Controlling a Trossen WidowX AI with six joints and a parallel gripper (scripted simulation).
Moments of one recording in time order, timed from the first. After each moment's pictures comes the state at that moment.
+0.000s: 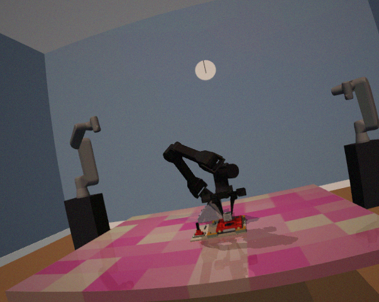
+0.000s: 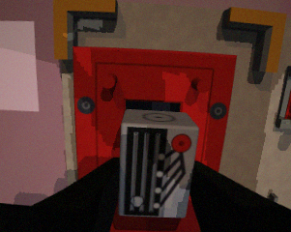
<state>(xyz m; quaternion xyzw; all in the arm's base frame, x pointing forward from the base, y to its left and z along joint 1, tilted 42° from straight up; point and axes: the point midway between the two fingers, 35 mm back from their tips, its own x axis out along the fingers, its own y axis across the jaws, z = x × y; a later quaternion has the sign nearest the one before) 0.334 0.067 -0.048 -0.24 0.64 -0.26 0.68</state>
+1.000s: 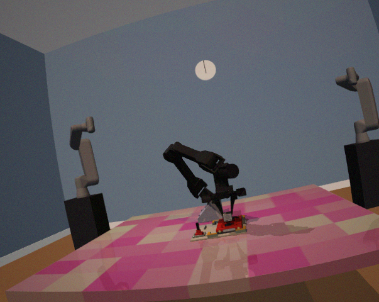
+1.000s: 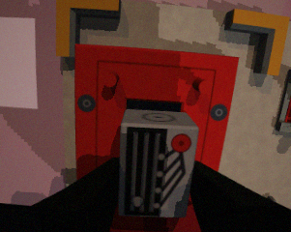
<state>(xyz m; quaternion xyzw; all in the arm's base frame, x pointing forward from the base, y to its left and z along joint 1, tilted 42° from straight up) 0.334 0.067 -0.049 -0.25 0.65 -0.26 0.67</state>
